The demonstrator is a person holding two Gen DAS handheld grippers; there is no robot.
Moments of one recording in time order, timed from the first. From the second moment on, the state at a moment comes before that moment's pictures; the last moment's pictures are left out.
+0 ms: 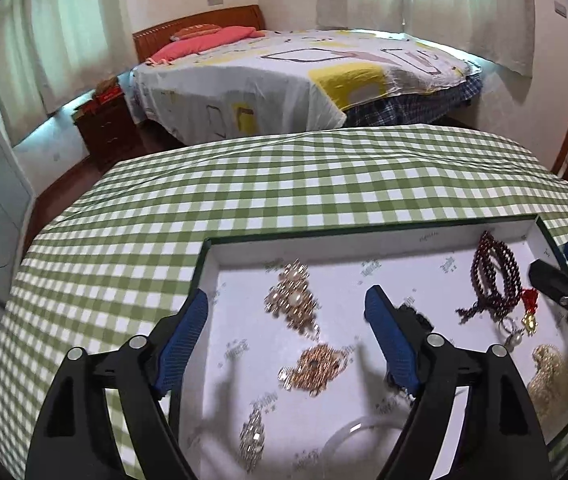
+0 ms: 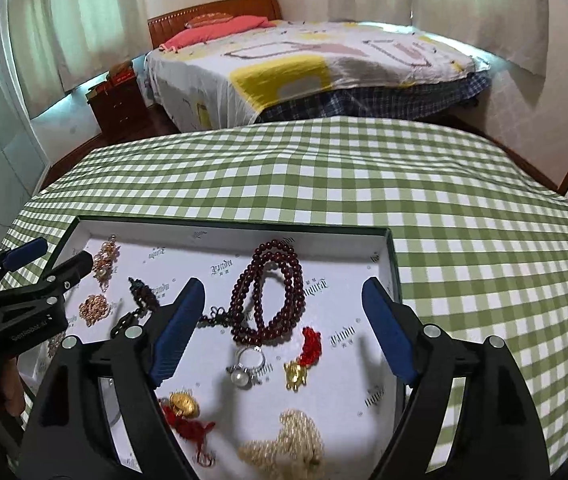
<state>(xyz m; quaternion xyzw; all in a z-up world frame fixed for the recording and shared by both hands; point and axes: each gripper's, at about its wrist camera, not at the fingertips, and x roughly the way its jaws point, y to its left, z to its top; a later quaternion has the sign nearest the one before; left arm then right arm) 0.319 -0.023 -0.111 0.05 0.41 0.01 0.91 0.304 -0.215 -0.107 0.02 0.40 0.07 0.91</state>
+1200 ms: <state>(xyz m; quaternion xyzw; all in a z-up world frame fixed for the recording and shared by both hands) 0.102 0.003 -0.004 0.00 0.29 0.01 0.96 0.092 -0.205 -0.004 0.01 0.29 0.06 0.96</state>
